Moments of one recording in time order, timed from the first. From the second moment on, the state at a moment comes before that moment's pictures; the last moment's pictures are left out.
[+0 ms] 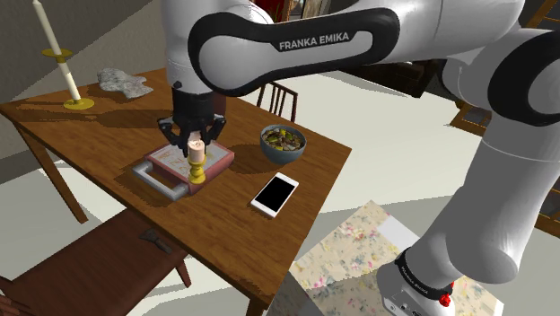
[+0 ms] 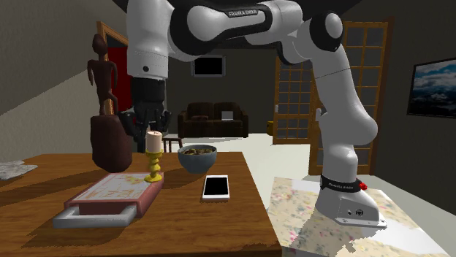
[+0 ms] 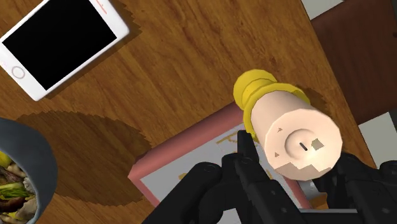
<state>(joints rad) 0.21 0.29 0.50 -1.63 -0.18 1.95 0.93</state>
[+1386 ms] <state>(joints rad) 0.02 0.09 0.42 -1.72 -0.05 1.87 0.63</state>
